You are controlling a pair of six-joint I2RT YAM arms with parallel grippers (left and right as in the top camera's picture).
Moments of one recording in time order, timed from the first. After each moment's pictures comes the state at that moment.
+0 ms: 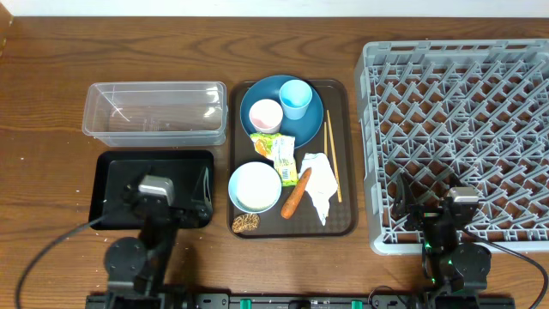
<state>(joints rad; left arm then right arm) -0.06 0.22 0.35 -0.22 0.13 -0.07 0.01 0.01 0.01 -0.07 -0.05 0.15</state>
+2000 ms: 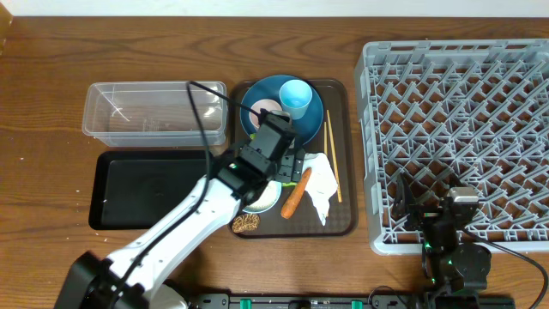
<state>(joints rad) -0.65 1.46 0.98 -0.49 -0.13 -0.42 0.01 0.01 0.01 -0.07 -0.05 0.15</state>
